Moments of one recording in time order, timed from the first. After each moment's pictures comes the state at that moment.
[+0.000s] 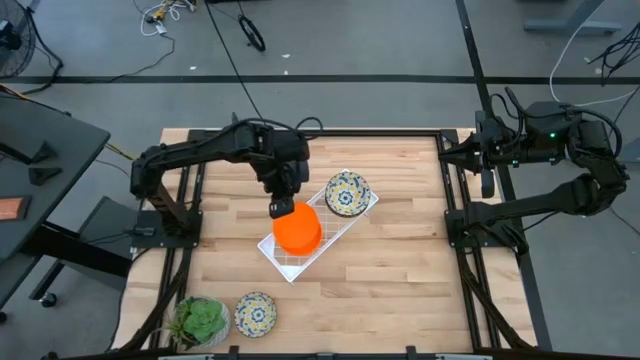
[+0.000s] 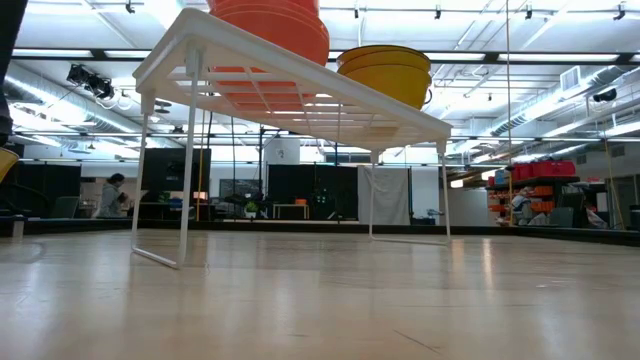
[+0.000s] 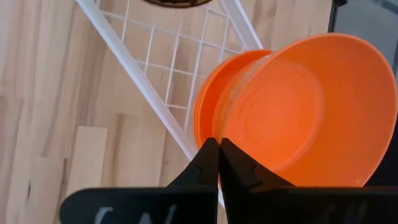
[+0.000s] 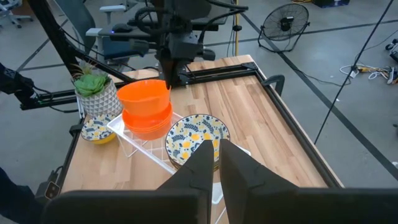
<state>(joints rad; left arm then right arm) 0.15 1.71 1.85 -1.34 0.32 -0.10 -0.12 0.88 1.61 -1.14 -0.02 0.07</state>
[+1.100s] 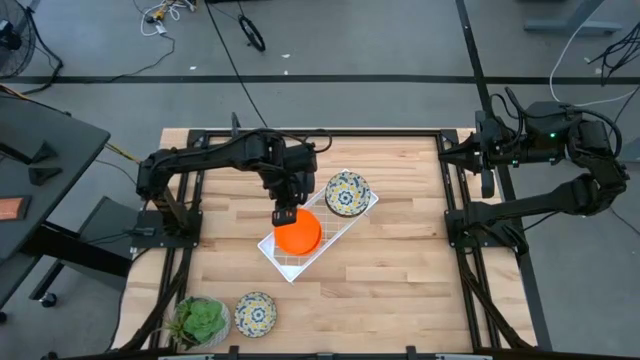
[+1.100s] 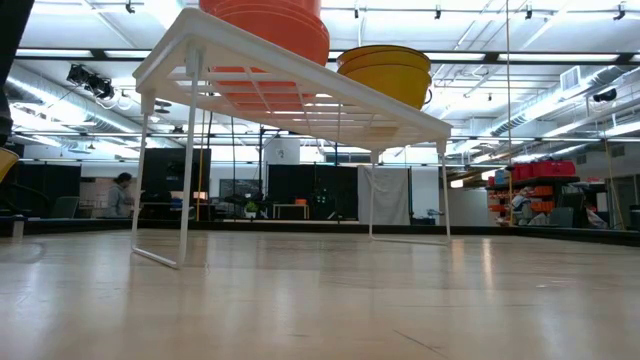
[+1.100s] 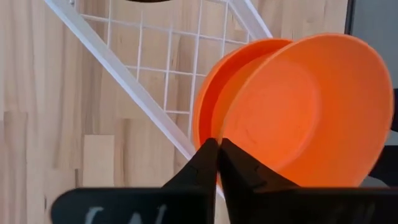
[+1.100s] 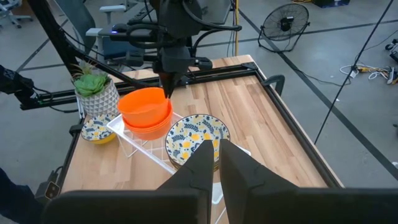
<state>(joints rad) 0.11 1.76 1.85 -1.34 0.26 -0.02 -0.12 0.88 1.61 -1.14 -0.02 0.07</state>
